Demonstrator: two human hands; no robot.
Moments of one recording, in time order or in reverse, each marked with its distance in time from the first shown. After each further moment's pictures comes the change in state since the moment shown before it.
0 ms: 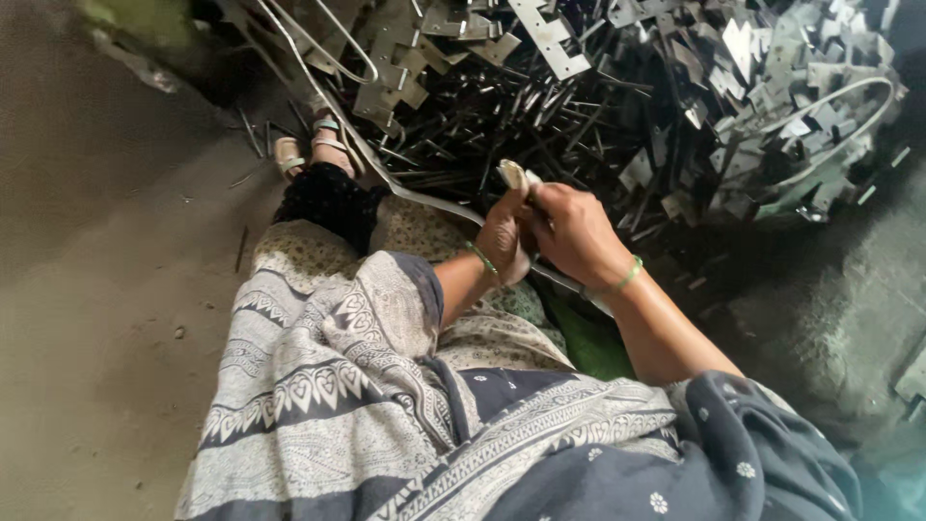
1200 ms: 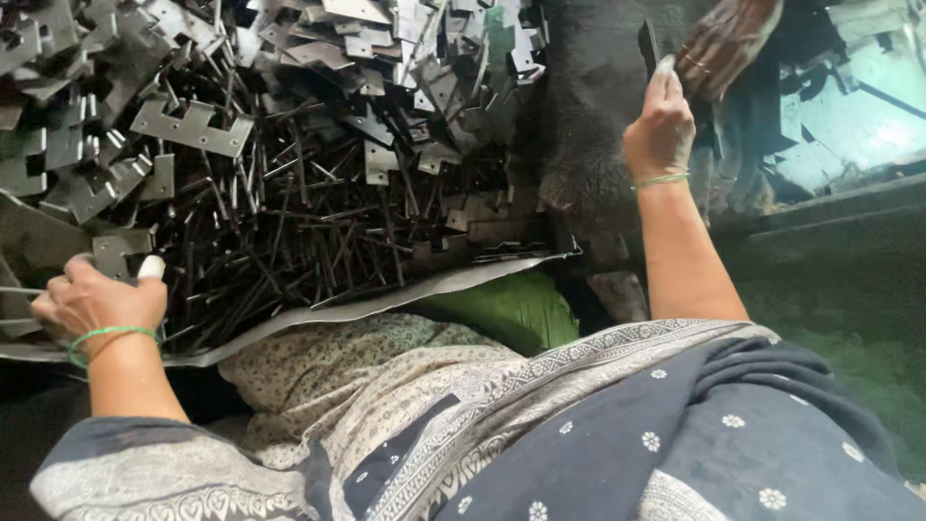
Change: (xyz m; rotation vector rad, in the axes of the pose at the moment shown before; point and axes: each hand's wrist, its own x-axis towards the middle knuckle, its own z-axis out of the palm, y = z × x) left_hand 0.077 0.278 -0.061 2.760 0.454 0.703; right_hand -0.279 0.226 -0.160 -0.880 0.622 0.787
